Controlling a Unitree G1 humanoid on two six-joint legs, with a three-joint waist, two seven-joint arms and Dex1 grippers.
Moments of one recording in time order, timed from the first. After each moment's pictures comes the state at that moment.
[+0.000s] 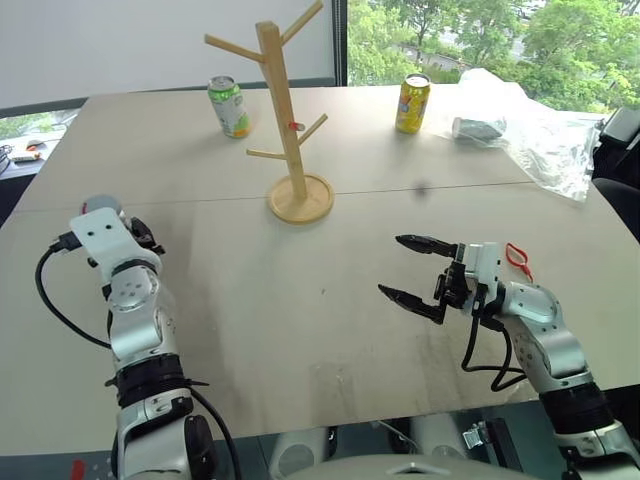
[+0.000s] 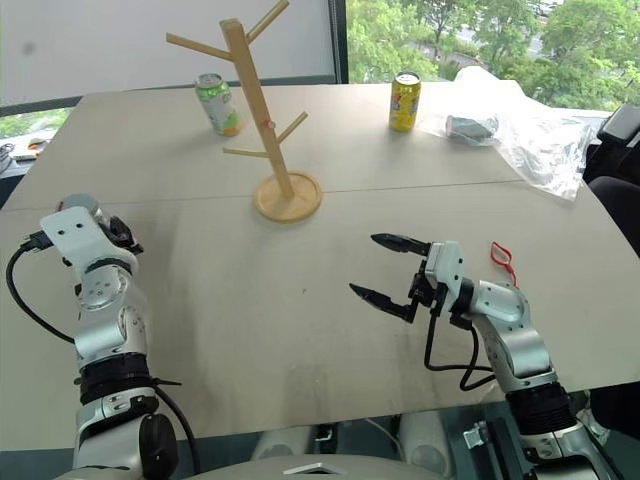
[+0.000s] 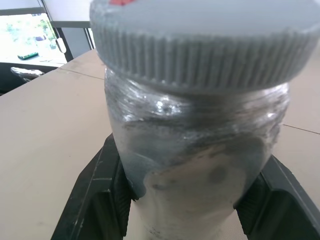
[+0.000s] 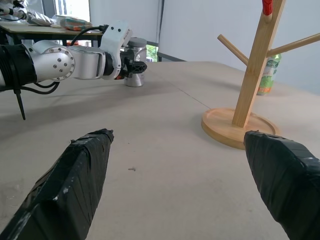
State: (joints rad) left arm -0.35 0.36 0.51 0.22 -0.13 0.22 0.20; right arm -0.18 -0.41 0.13 -0.11 0.44 -0.09 1.02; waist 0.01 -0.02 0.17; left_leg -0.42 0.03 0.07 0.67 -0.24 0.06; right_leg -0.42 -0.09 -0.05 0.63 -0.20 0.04
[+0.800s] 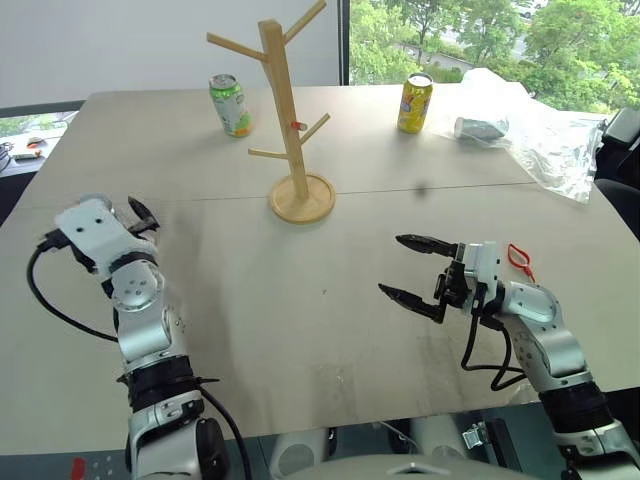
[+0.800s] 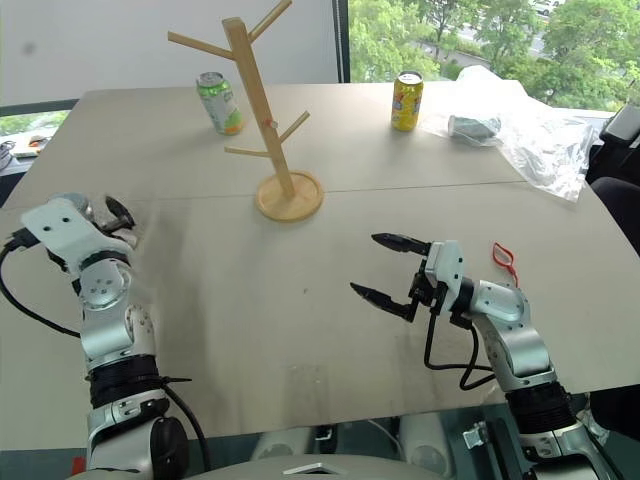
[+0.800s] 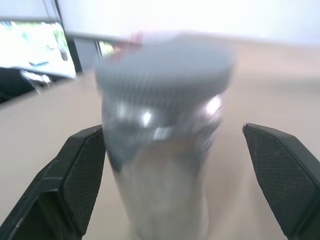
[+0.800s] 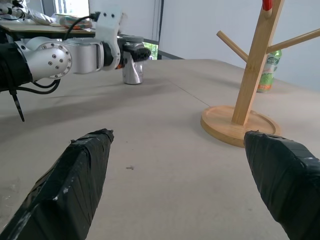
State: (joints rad) left arm -0.34 0.30 0.50 0.03 -0.10 0.11 0.32; right arm -0.18 -0.40 0.13 -0.10 0.43 -0.09 1.02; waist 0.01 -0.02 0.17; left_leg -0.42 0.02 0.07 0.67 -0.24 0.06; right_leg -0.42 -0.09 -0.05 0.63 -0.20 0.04
